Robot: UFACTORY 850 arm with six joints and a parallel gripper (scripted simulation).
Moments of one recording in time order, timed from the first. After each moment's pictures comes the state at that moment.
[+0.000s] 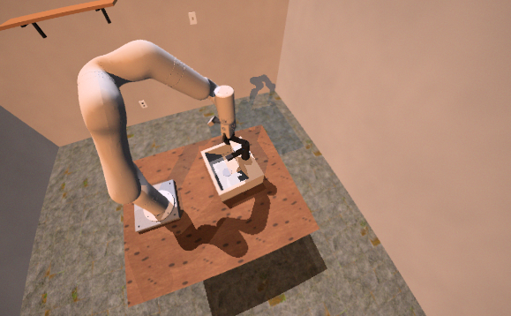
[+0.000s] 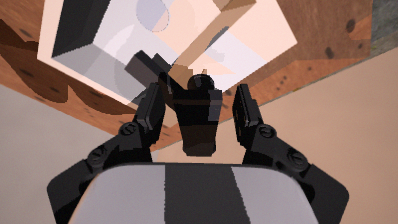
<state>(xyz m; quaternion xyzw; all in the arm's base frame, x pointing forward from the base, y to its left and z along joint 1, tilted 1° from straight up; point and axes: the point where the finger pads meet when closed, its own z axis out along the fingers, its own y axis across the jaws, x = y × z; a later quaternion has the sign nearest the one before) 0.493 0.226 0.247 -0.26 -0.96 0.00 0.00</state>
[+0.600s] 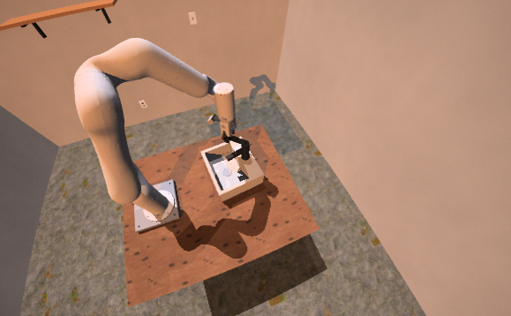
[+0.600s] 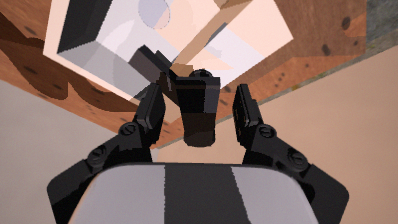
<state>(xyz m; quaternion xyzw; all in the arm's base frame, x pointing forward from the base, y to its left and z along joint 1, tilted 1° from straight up) 0.493 0.226 0.262 -0.26 -0.96 0.00 0.00</state>
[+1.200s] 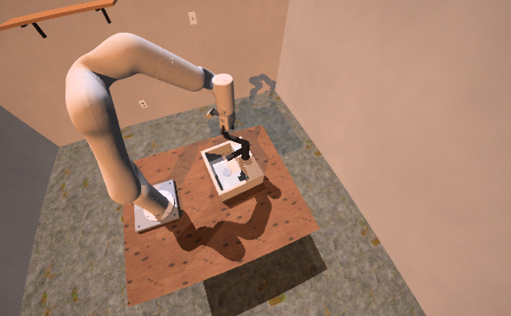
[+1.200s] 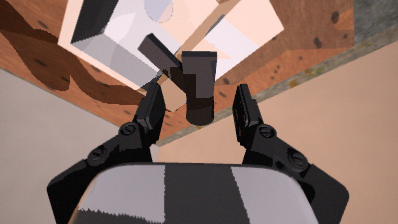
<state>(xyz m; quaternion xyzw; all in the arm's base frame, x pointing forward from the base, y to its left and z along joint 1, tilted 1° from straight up) 0.493 0.226 0.303 -0.26 -0.96 0.00 0.00</state>
